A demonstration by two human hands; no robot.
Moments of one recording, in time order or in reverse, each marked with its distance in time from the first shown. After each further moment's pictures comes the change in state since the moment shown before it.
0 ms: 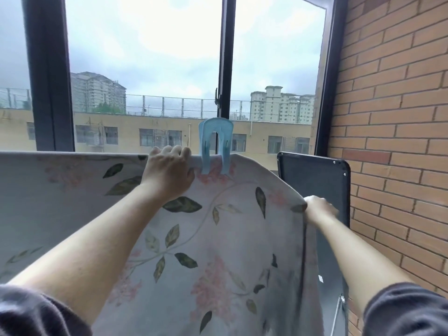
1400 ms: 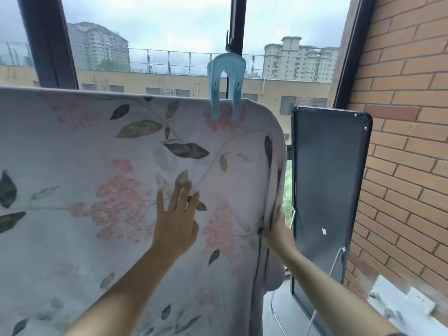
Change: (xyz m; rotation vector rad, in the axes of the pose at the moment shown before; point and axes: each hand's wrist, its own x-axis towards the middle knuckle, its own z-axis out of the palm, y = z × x) left_hand -0.199 0.058 0.080 -0.057 -0.262 -0.019; right_hand -0.124 -0.005 0.174 0.452 -0.187 -0.057
